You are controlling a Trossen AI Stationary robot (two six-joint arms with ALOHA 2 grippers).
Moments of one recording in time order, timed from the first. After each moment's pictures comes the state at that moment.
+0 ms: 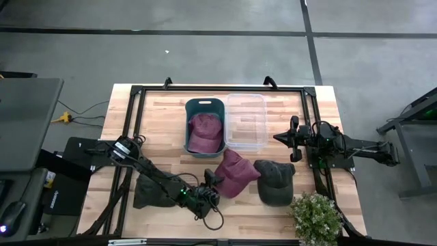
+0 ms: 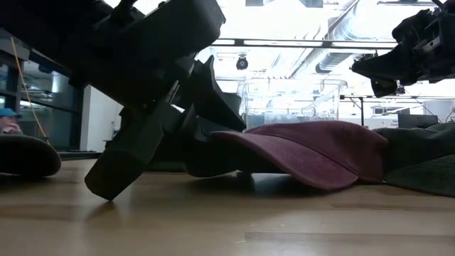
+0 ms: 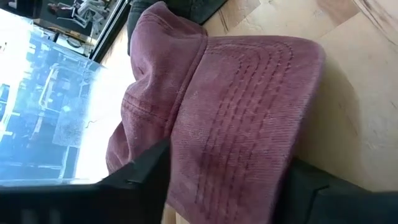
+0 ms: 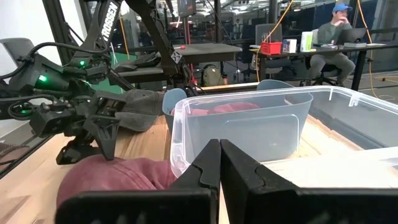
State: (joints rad) left arm -0.58 2.06 1.14 0.13 -0.88 0.28; right arm -0.15 0.05 0.01 0.04 -0.06 0.08
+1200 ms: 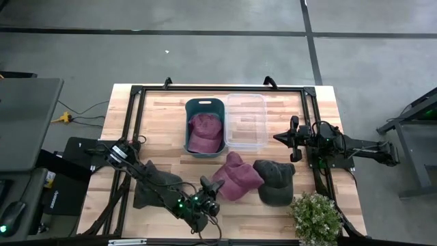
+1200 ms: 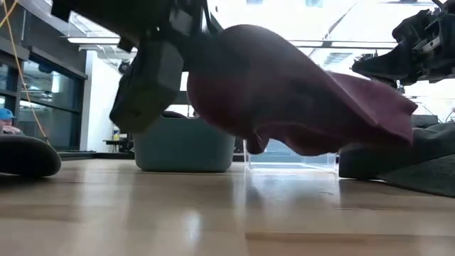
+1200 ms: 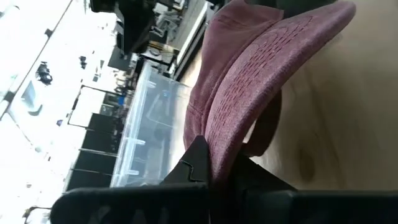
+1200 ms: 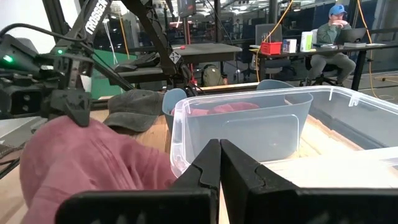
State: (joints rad) left arm -0.68 2.05 1.27 0.13 -1.25 0.50; right arm -0.15 0.05 0.01 0.04 -0.06 0.08
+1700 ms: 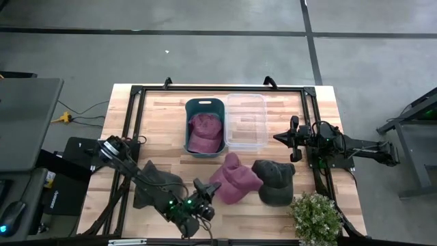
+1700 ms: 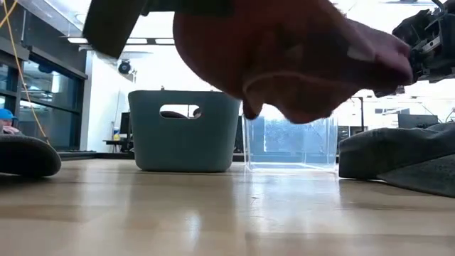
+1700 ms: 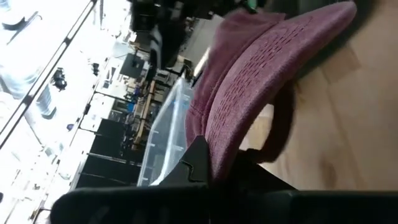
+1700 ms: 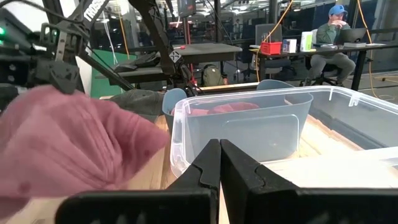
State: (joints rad) left arm -0.72 1.96 1.27 0.14 -1.31 0.56; right arm -0.15 0.05 0.01 0.04 -0.06 0.08
